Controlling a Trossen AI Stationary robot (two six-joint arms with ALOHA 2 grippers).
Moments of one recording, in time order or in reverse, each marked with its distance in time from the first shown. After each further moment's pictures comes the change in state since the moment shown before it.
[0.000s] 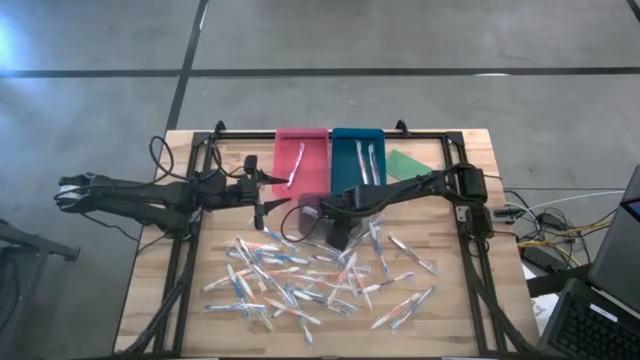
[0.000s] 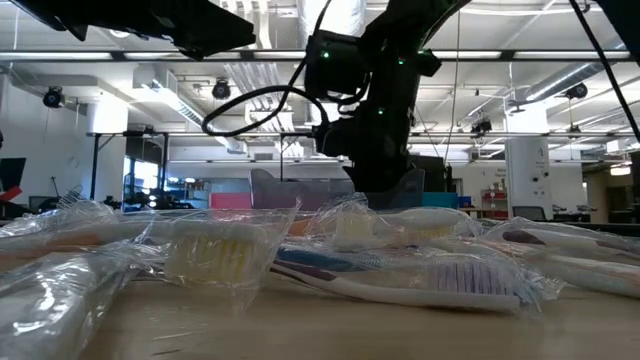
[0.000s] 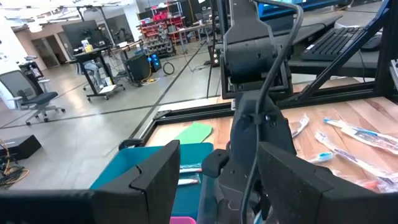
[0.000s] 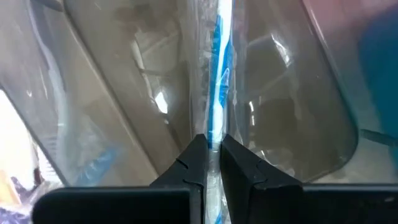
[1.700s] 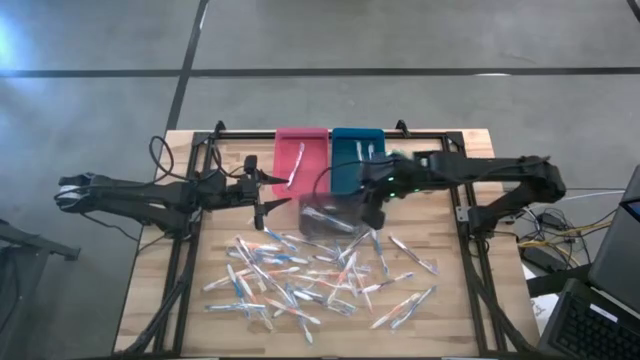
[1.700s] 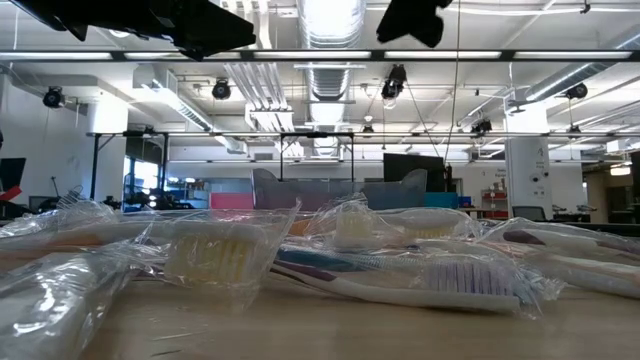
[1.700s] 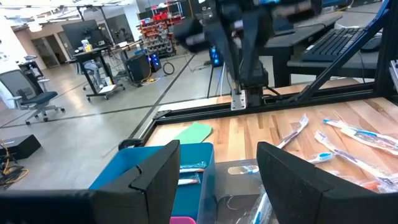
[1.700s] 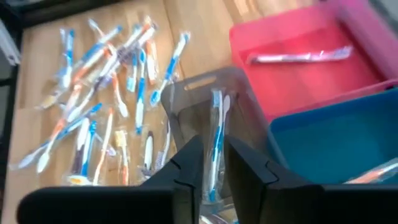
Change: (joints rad) left arm 0.000 0.000 0.000 0.000 0.000 -0.003; right arm 0.001 -0.613 0.002 -0.069 0.007 -0.183
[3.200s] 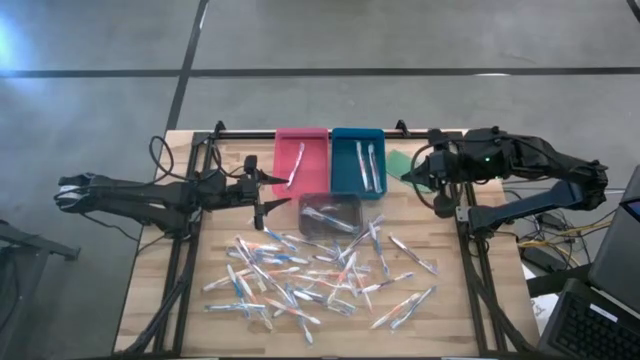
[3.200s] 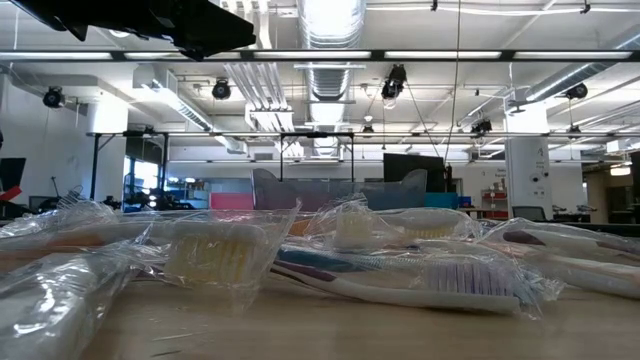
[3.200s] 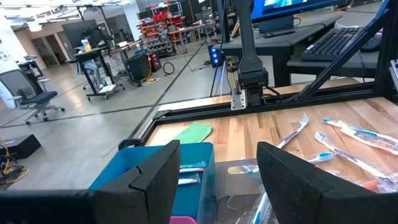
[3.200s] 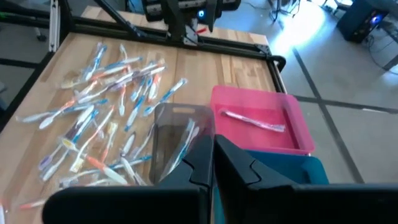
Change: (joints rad) left arm 0.000 0.000 0.000 -0.002 0.000 0.000; right arm 0.000 -0.414 -0.022 -0.138 0.002 -0.398
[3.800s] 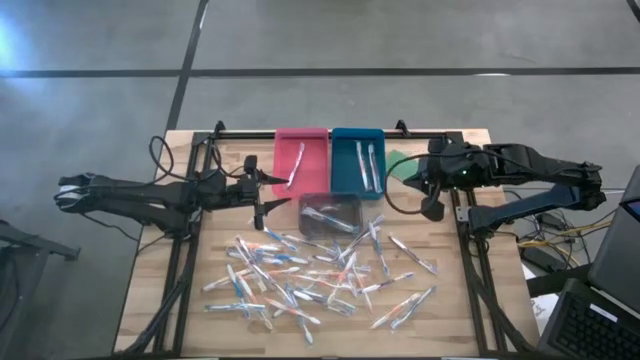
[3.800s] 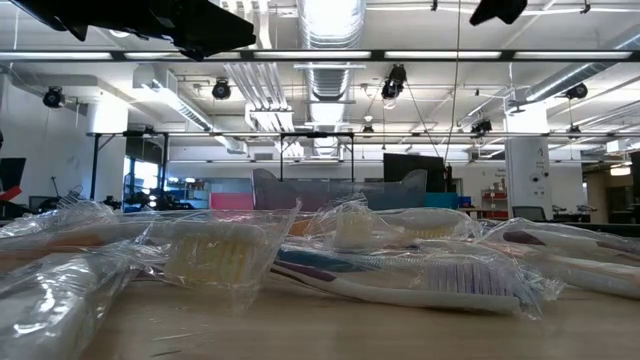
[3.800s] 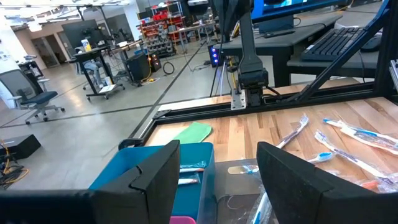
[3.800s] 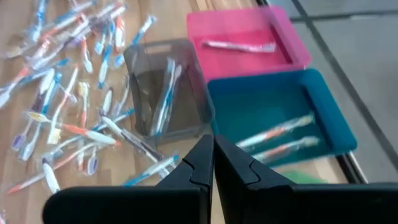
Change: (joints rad) left arm 0.000 0.000 0.000 0.000 0.000 0.000; right arm 0.001 -0.002 -0.123 -0.120 0.132 0.245
